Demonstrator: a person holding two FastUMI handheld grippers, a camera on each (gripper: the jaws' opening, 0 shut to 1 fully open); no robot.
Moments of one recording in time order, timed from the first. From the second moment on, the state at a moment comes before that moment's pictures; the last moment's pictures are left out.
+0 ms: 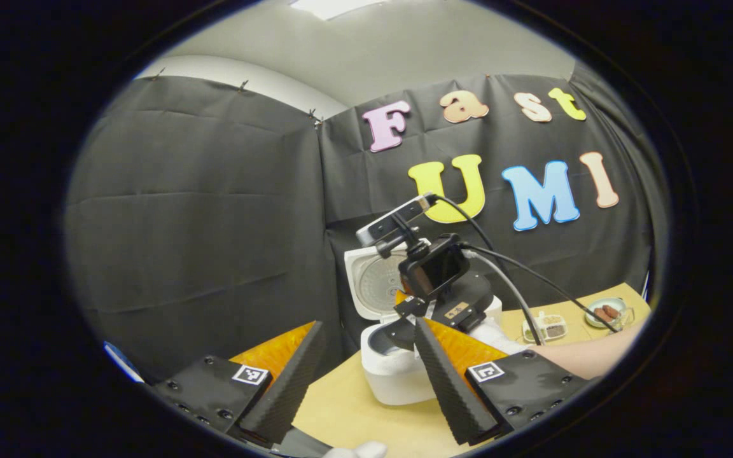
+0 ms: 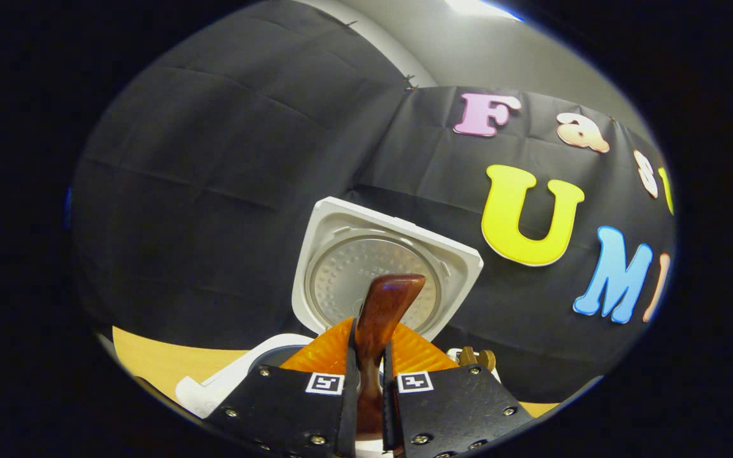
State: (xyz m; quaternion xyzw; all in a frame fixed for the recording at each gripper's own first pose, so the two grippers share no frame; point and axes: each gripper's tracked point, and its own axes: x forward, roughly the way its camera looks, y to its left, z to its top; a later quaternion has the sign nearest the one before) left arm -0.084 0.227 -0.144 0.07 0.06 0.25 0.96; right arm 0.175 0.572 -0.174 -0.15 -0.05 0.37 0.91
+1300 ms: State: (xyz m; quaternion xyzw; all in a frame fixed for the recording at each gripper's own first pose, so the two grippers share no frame) left arm -0.052 0.124 -0.111 0.05 0.03 0.15 0.99; right arm 0.285 0.009 -0.193 0.36 0.09 -0.03 0.93
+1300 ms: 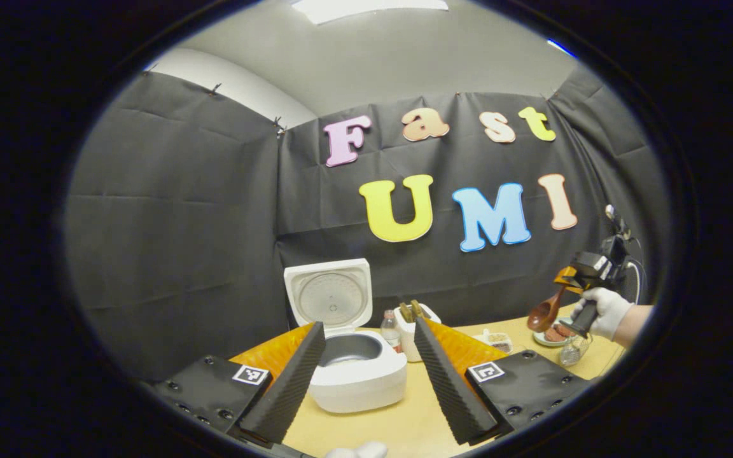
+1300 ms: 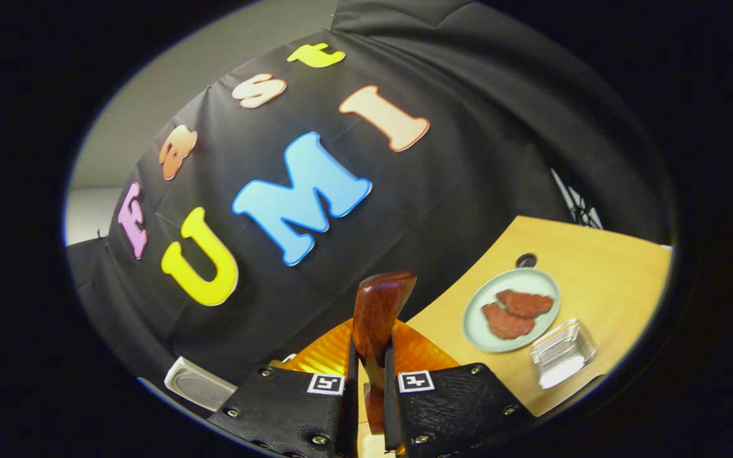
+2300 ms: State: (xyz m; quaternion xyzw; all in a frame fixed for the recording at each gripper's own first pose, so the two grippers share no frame) left arm -0.021 0.080 -0.101 0.07 0.04 0.12 0.99; right arm 0.269 -0.112 -0.313 0.32 0.16 -0.13 0.93
